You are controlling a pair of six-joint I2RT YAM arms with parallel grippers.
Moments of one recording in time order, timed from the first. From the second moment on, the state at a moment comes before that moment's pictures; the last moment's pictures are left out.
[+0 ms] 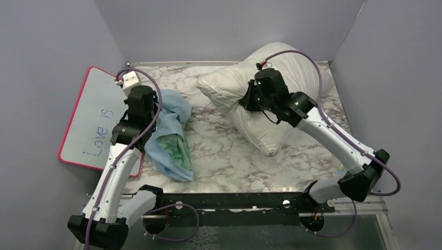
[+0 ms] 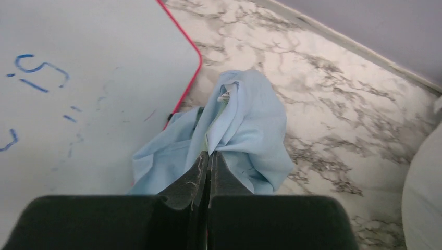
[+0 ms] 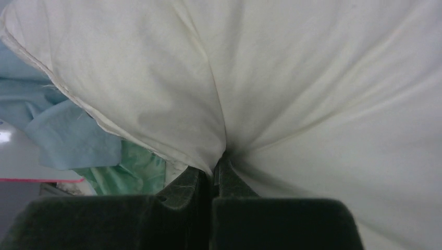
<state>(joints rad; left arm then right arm) -0.26 0.97 1.09 -0.55 -0.50 -0.45 0.74 1.40 1.52 -0.69 0.26 0.60</state>
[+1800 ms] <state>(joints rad) -0.52 1.15 0.73 -0.17 0.28 -0.60 0.03 1.50 1.23 -0.46 -0.03 0.39</state>
